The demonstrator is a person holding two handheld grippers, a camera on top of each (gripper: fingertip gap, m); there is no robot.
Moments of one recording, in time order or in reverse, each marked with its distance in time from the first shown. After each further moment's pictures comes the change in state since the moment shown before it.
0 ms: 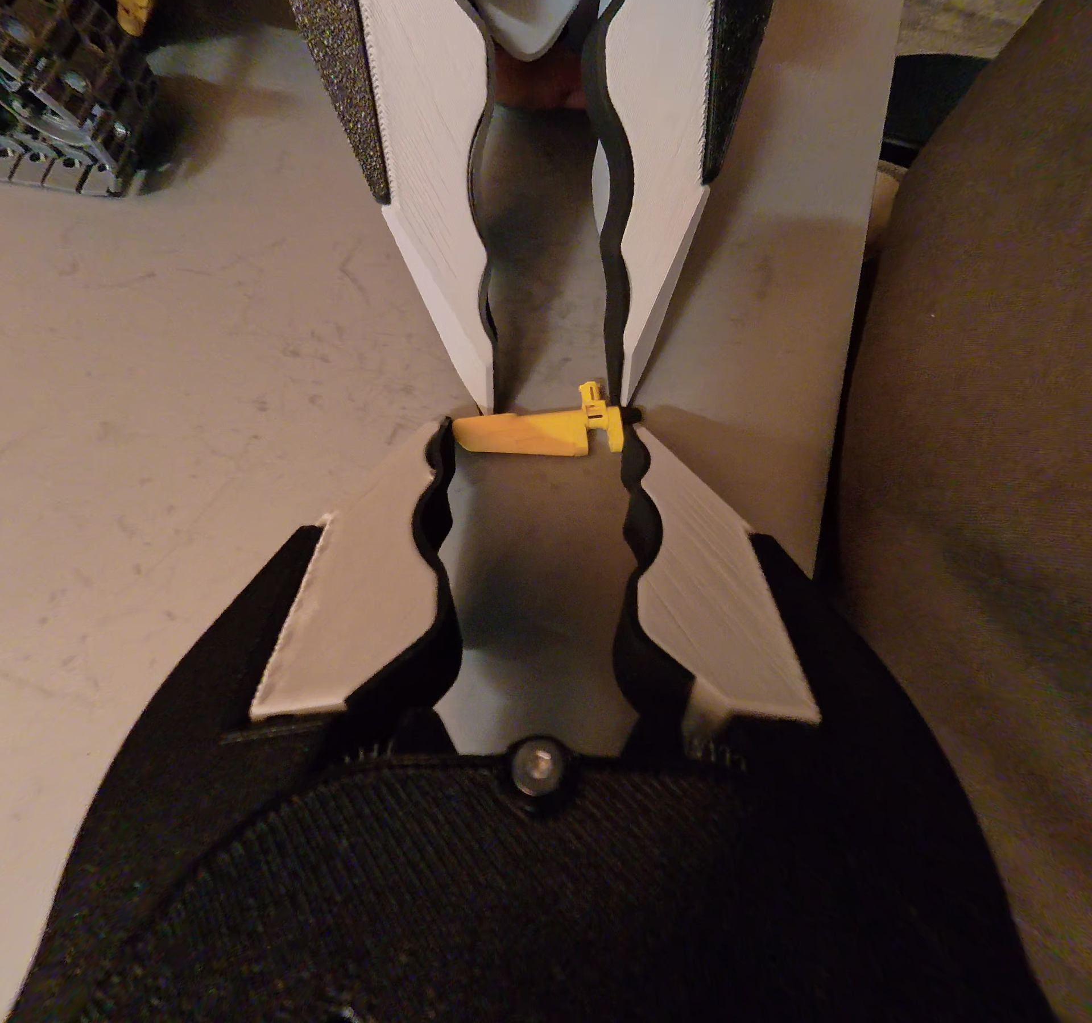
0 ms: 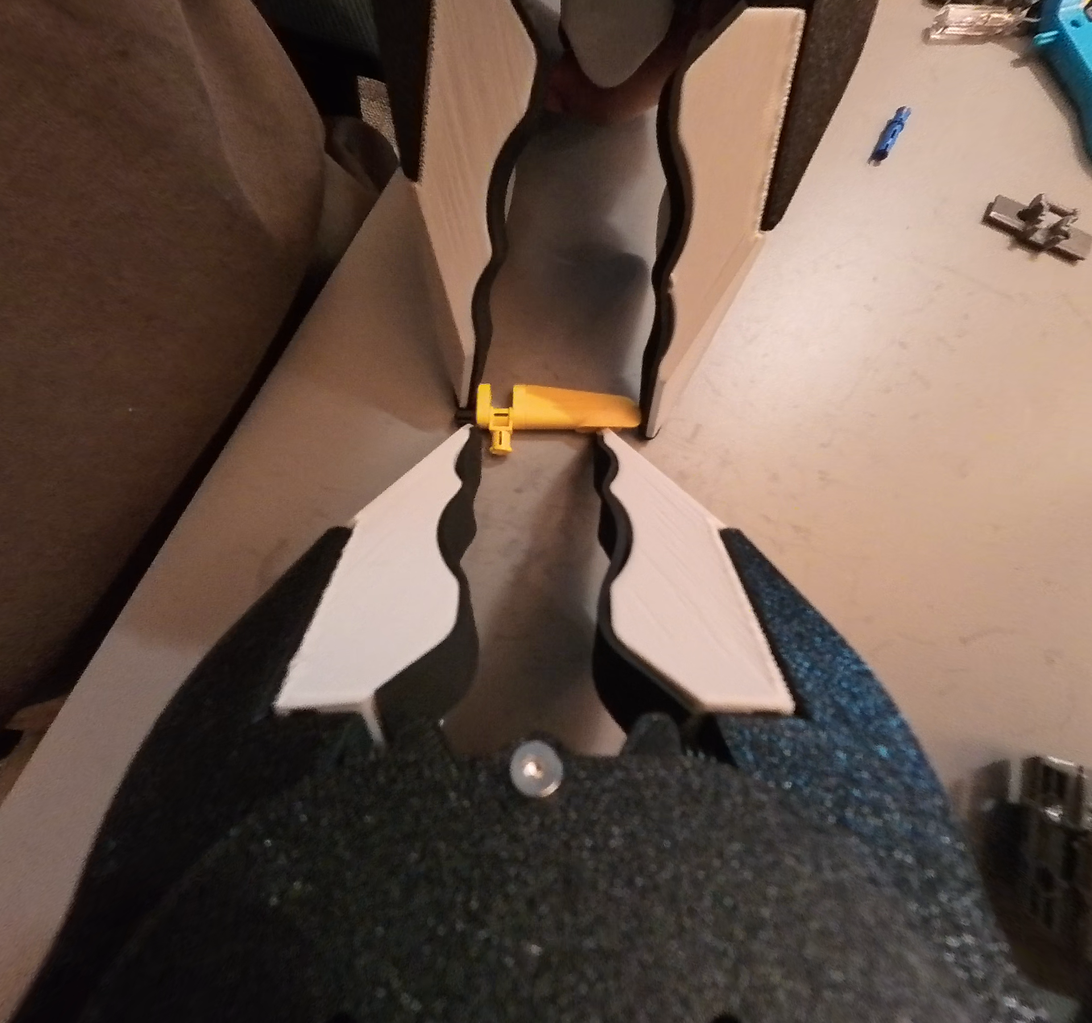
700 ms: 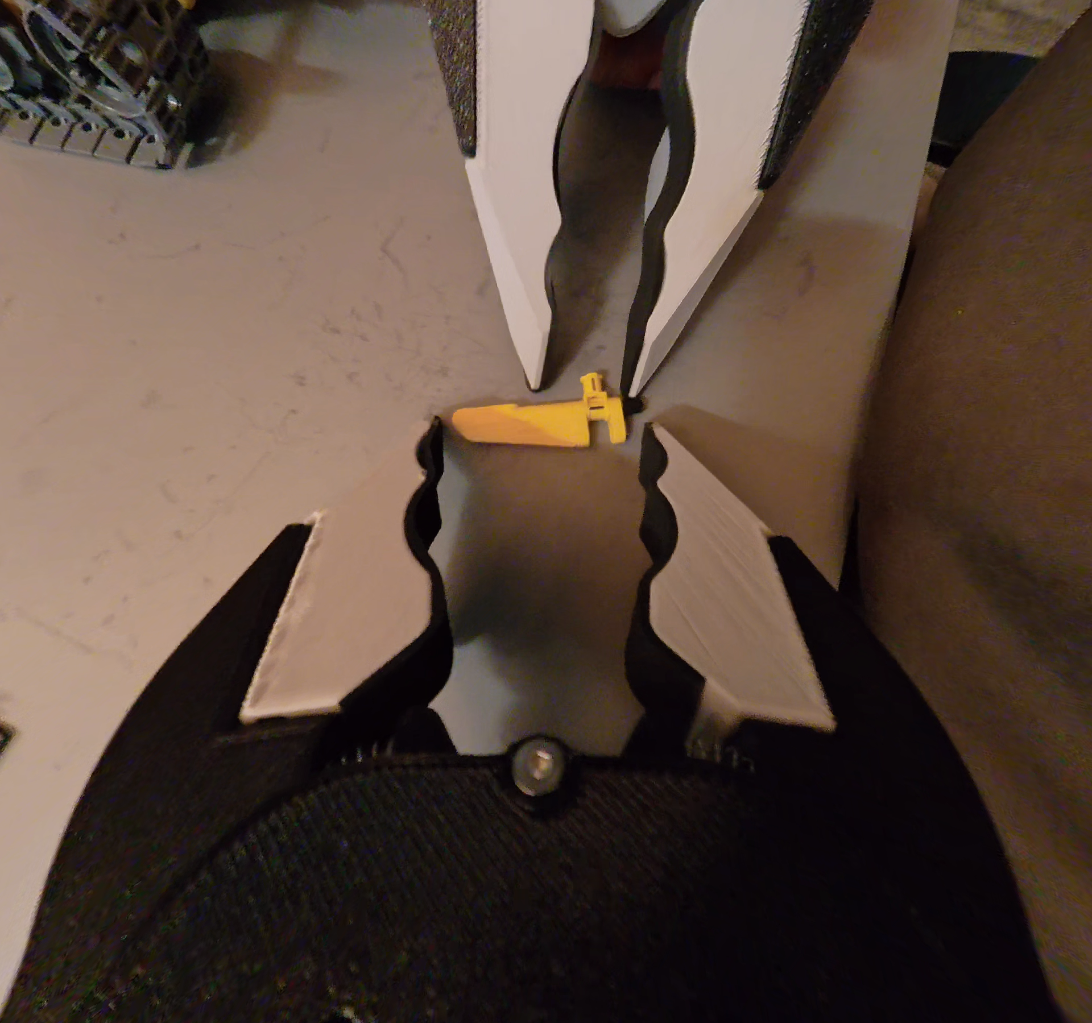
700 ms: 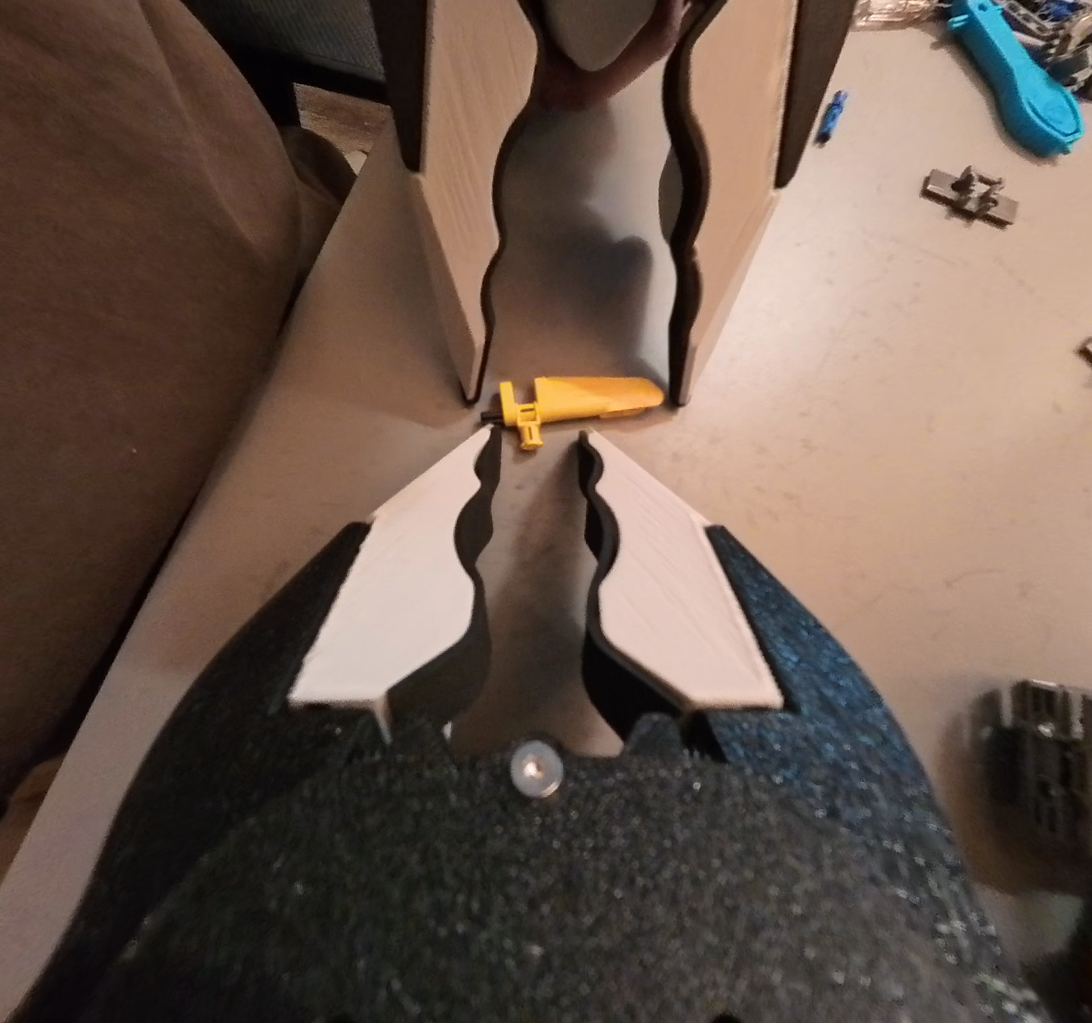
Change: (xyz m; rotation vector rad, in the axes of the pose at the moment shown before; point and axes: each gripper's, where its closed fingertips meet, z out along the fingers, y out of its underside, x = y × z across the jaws) left arm -0.011 0.004 -0.004 -0.013 -0.041 -0.028; right arm 0.003 0.001 -0.003 0.001 0.112 0.045
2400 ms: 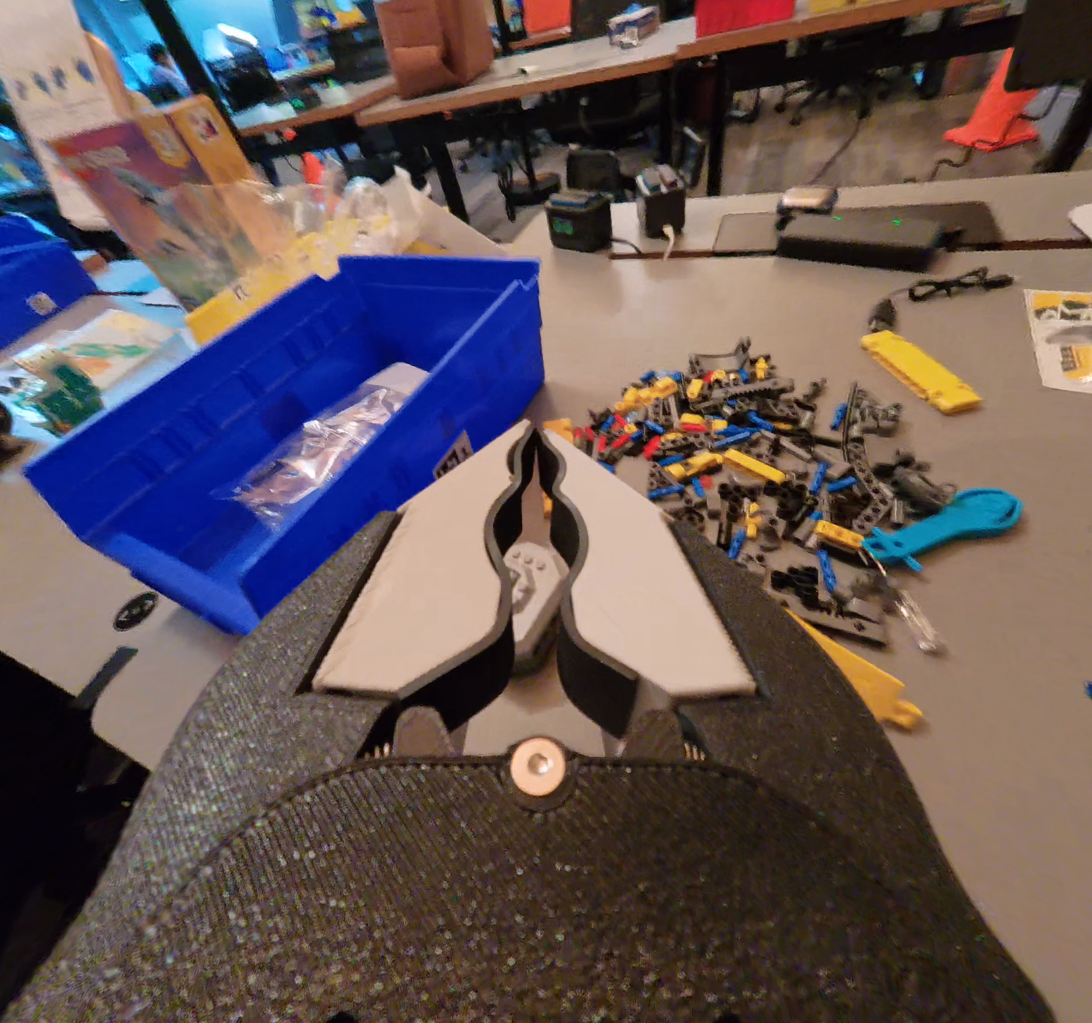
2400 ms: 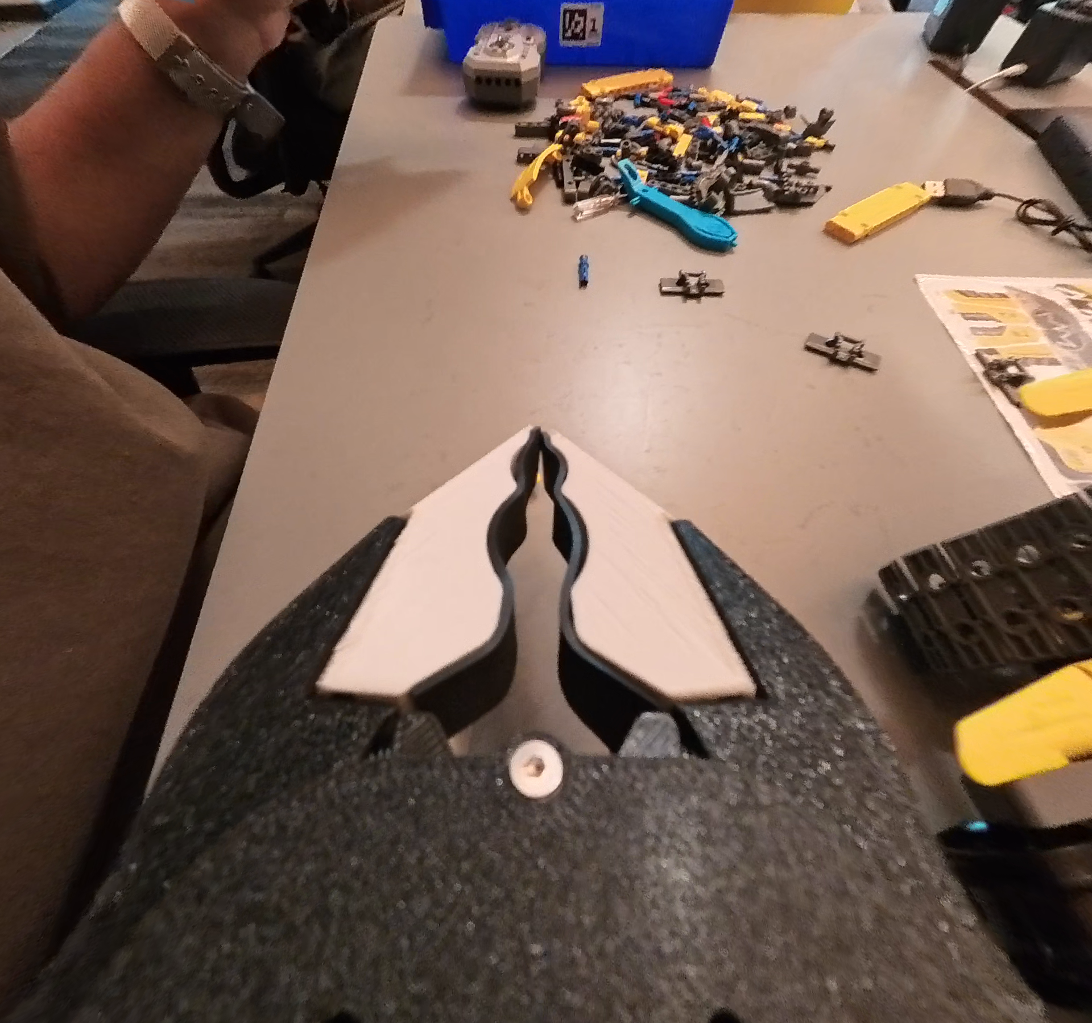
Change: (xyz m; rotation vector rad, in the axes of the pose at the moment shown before) left arm -0.165 0.139 -0.345 0.290 -1.492 -0.648; right arm 0.043 -0.036 -0.033 0.306 0.292 0.261
